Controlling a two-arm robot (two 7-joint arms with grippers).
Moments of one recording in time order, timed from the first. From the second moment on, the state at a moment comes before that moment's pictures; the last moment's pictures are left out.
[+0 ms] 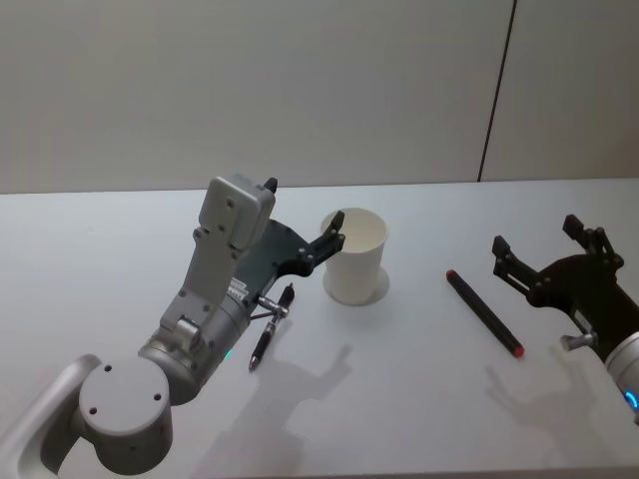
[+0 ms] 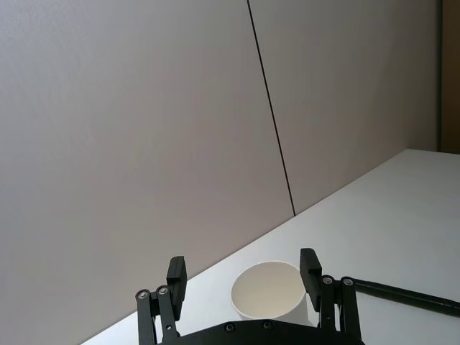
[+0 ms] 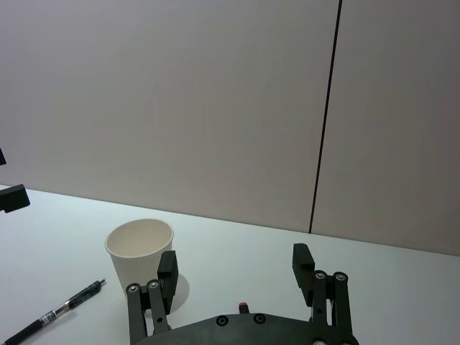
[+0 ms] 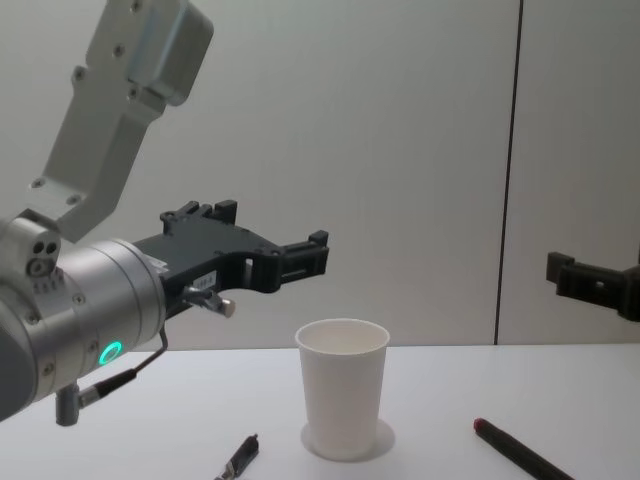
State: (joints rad) left arm -0.24 0.38 0.45 -1.63 -0.20 0.01 -0.01; right arm -0.01 0.34 -0.23 -1.77 0.29 0.03 0.07
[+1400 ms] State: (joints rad) left arm -0.24 0.38 0.45 -1.63 -0.20 0.01 -0.01; right arm -0.01 0.30 -0.25 -1.78 0.26 0.09 0.04
